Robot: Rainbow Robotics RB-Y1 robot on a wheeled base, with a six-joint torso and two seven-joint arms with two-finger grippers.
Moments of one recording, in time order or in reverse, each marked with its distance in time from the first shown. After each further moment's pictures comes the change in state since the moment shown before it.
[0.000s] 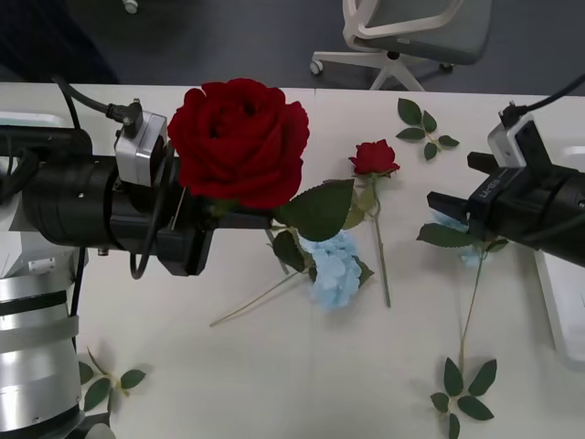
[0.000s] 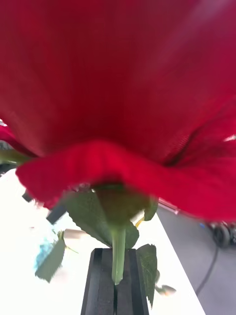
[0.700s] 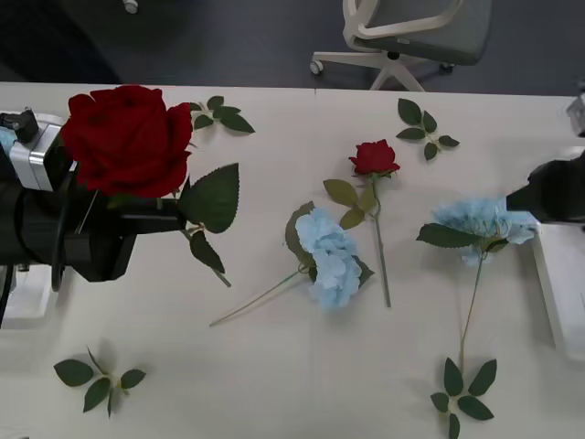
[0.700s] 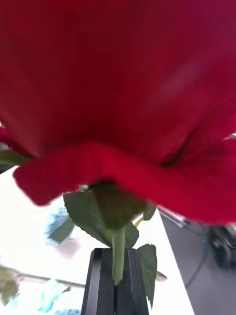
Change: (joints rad) right arm -0.257 0.135 -0.309 -0.133 -0.124 1.356 -0.795; left arm 0.088 0.216 0.091 0.097 0.212 -0.012 0.000
